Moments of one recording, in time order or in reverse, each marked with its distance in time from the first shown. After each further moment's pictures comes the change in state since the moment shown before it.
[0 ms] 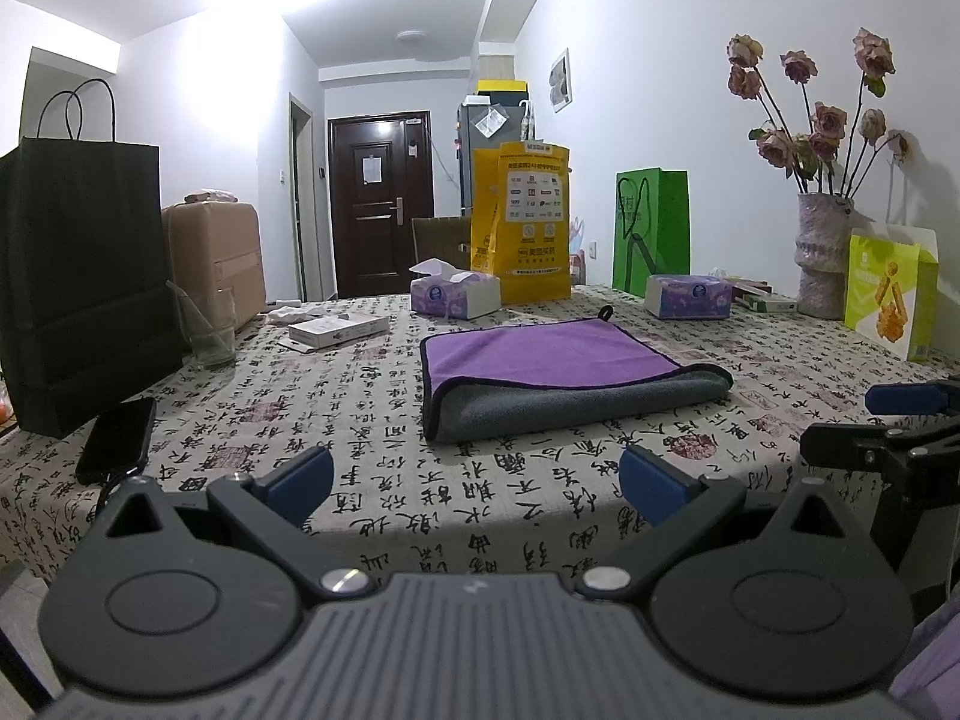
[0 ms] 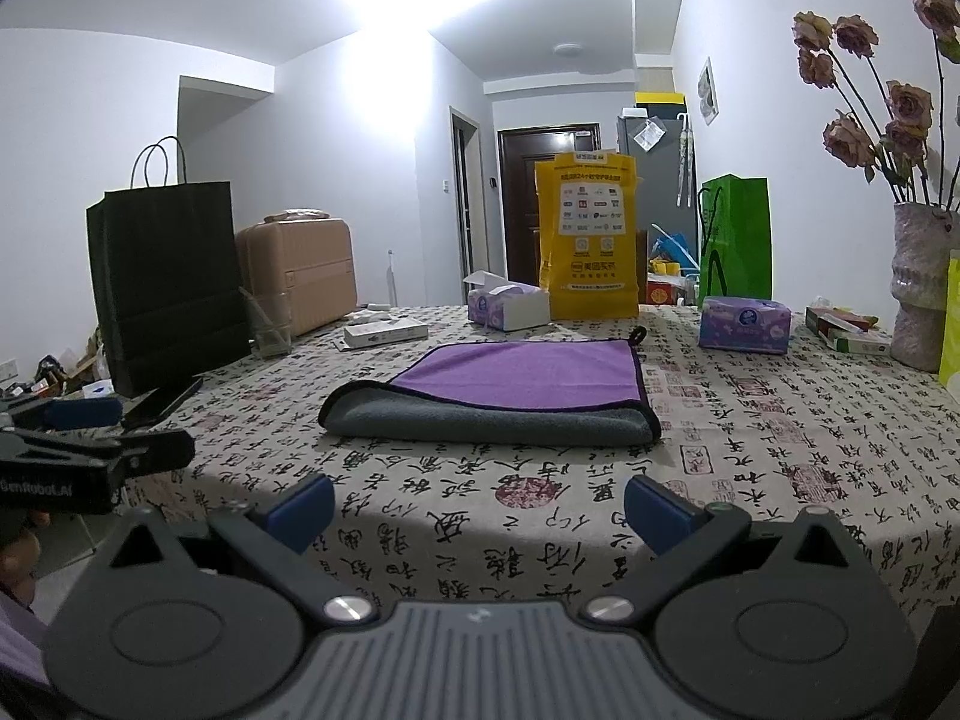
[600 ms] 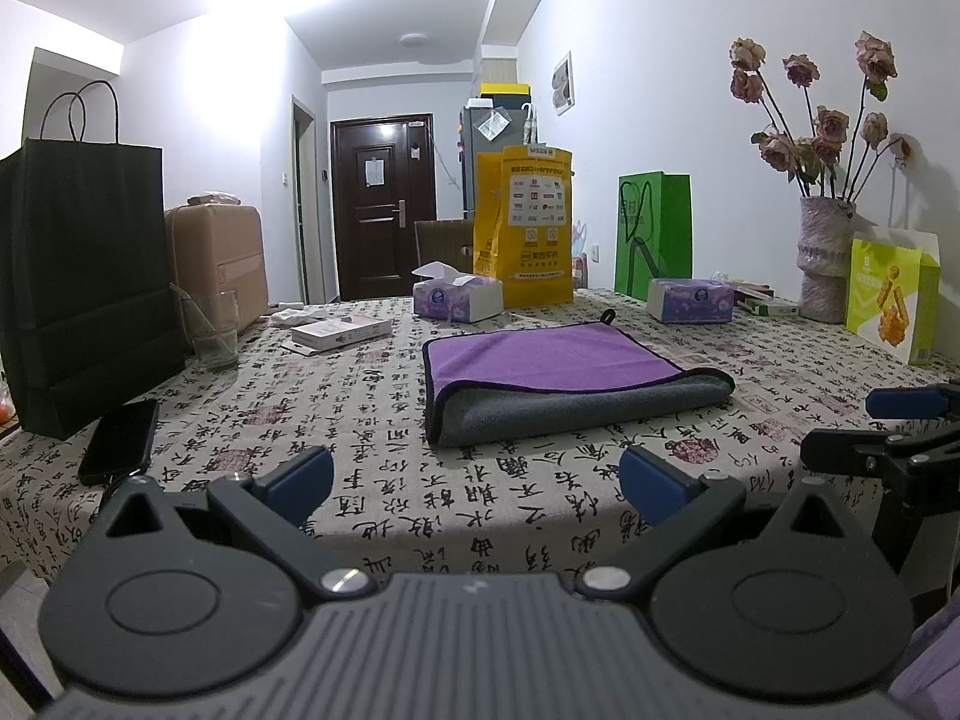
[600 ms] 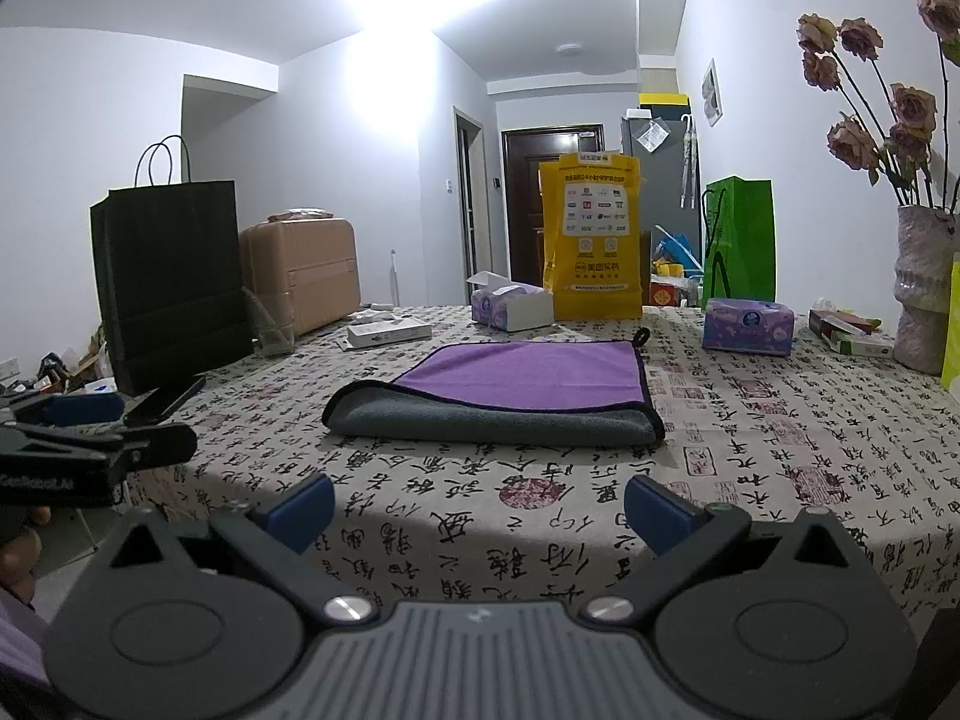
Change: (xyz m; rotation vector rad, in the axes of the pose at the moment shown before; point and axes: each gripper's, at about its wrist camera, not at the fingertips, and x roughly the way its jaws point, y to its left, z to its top) left arm -0.002 0.002 0.001 -0.002 -0.009 0.003; right arm 0.002 0.000 0.001 -0.003 0.001 0.005
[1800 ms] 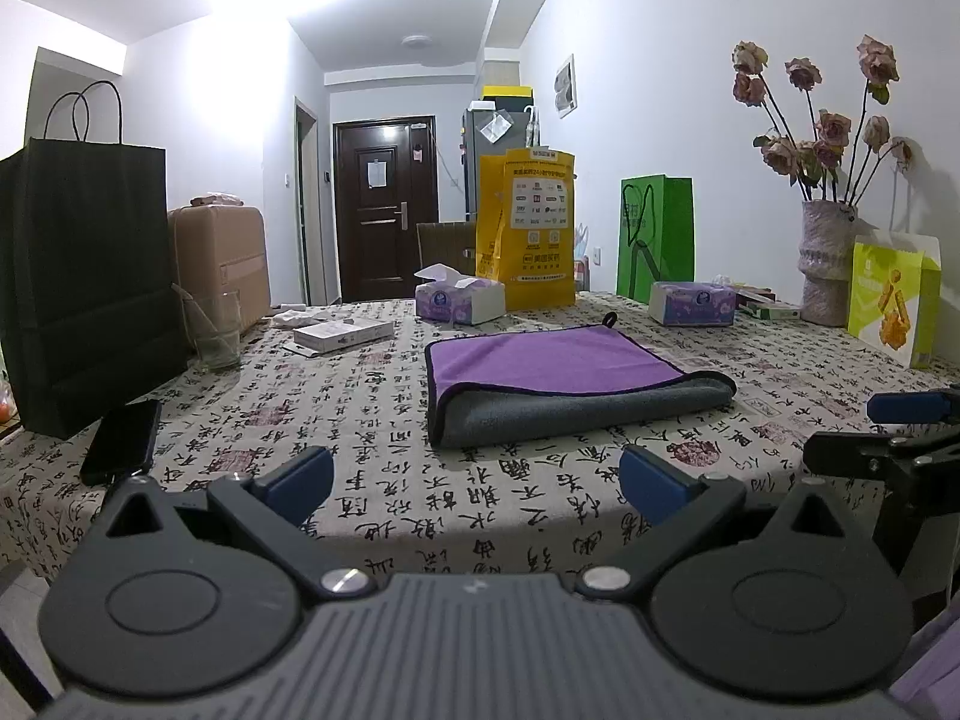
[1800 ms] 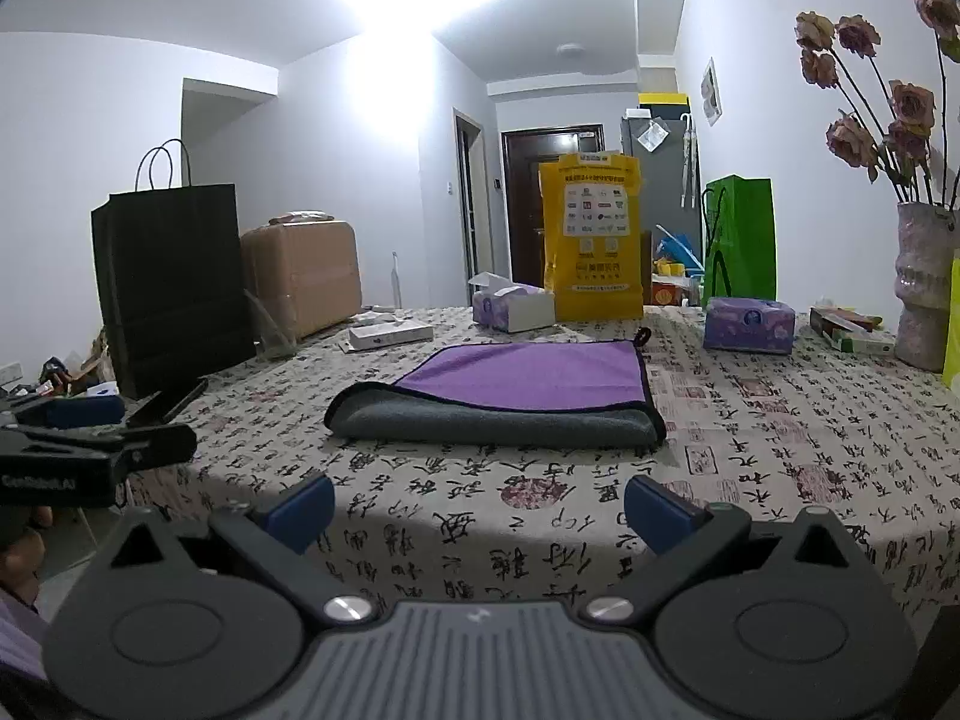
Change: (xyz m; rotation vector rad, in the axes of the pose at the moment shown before) left arm 0.000 0.002 0.001 -0.006 -0.002 0.003; right arm -0.001 0.001 -0.001 0.006 -0.002 0.002
